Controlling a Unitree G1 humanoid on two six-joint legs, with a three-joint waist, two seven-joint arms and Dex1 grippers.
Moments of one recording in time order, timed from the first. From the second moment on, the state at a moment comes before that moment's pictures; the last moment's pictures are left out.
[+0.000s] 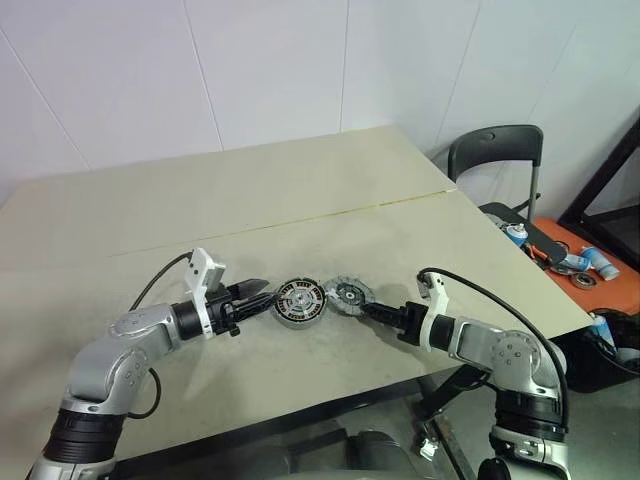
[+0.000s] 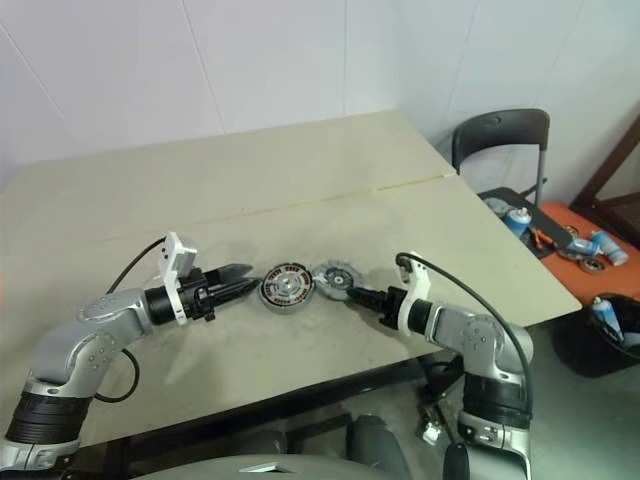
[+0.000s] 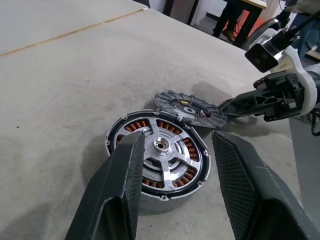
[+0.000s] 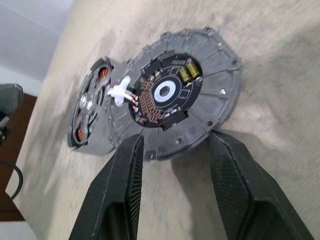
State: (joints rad) left arm -0.11 0.58 0.06 -0.24 -0.66 0.64 -0.80; right arm -0.25 -0.20 -0.32 -0.09 0.61 1.29 0.52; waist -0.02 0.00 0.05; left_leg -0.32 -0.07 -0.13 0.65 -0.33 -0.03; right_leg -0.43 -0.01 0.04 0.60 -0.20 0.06
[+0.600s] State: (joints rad) left arm -0.12 0.55 0.04 -0.23 -0.62 0.64 -0.80; right arm -0.23 -0.14 -0.31 -0.05 0.62 1.16 0.43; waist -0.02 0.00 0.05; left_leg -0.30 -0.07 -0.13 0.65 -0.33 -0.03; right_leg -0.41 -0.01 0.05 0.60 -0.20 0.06
